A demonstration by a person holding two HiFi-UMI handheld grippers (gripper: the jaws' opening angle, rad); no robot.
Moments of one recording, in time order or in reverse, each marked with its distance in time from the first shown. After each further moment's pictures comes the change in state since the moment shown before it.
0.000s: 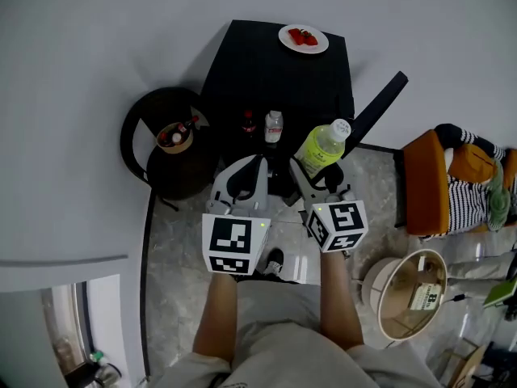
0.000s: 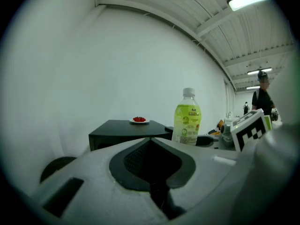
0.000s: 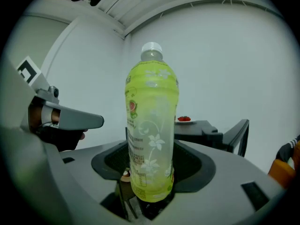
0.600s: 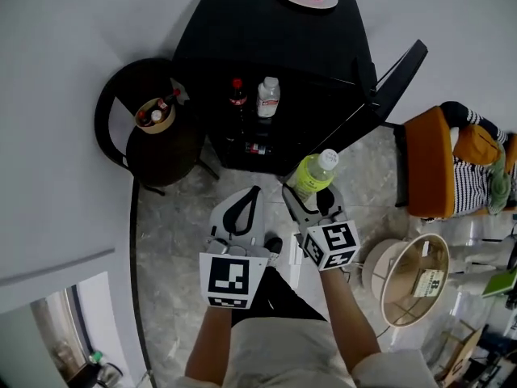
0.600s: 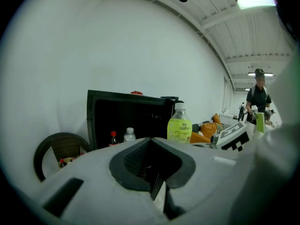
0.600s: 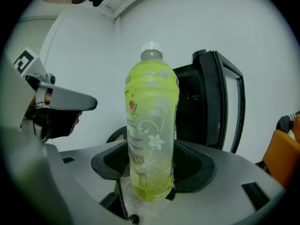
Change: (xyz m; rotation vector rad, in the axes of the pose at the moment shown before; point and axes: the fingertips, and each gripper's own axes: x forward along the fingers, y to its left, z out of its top) left arm -0.008 -0.018 -0.138 -0.063 0.127 -0.053; right arm -0.013 0.007 -0.183 0.095 0.219 0.017
